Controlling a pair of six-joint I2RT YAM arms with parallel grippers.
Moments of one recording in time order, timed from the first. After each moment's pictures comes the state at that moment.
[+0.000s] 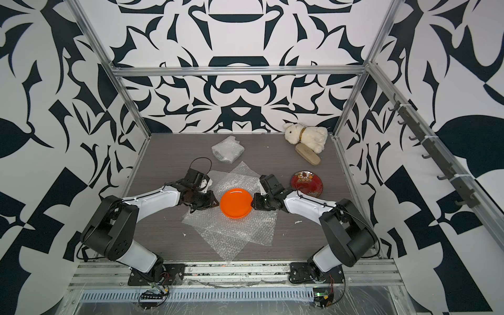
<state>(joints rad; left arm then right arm) -0.46 1.57 0.80 -0.37 0.42 -0.52 0.59 1.52 0.76 -0.23 -0.31 0.62</state>
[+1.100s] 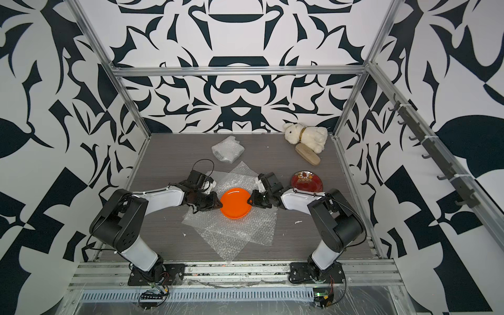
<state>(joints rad) -0.46 1.66 0.80 -0.28 0.52 -0.53 0.54 1.65 0.77 -0.05 -0.44 0.68</state>
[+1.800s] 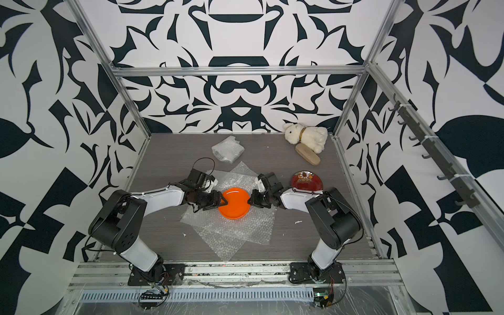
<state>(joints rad) -0.47 1.63 0.81 -0.27 0.51 -0.53 0.53 1.66 0.77 -0.03 -0.48 0.70</state>
